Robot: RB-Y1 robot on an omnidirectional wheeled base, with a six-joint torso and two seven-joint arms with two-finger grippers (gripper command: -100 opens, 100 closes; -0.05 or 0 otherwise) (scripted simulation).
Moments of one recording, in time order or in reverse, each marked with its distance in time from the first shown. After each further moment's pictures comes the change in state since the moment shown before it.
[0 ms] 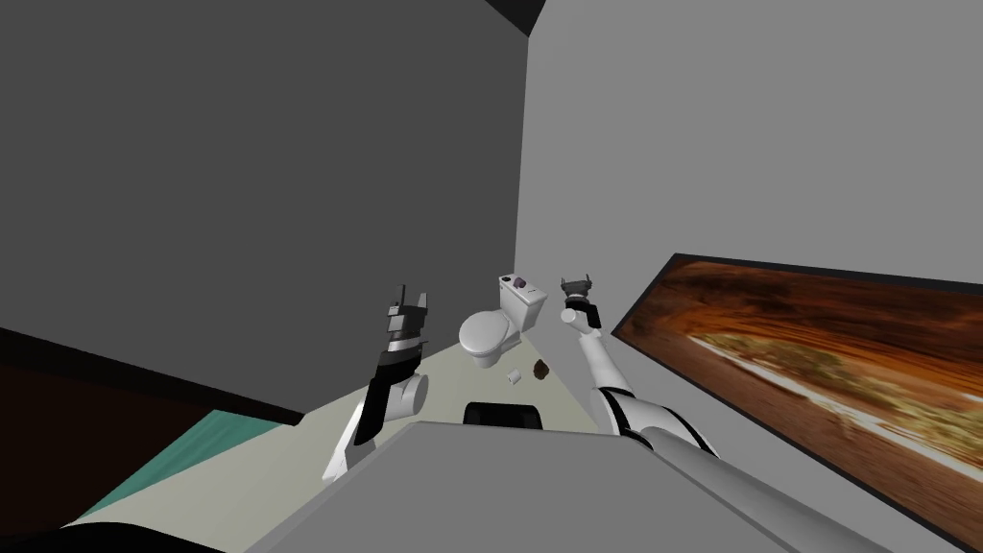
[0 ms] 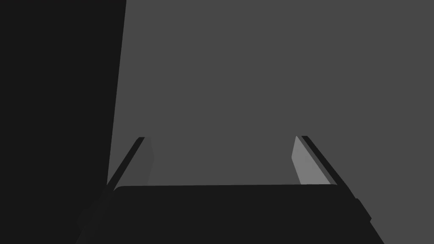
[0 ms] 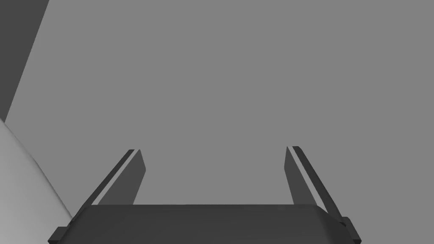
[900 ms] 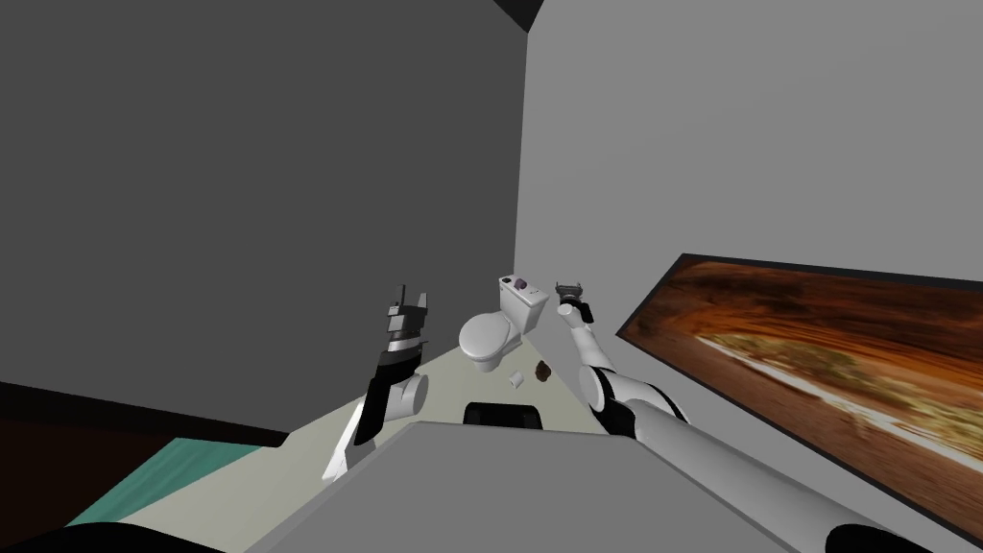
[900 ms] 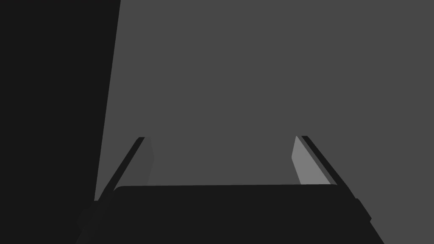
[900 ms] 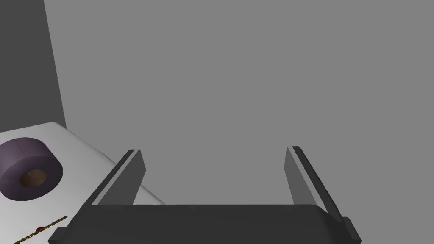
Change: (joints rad) left arm 0.000 0.000 0.000 0.000 0.000 0.000 0.000; right arm -0.152 0.020 -0.104 0.253 -0.149 0.090 -0.152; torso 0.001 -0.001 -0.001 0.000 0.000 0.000
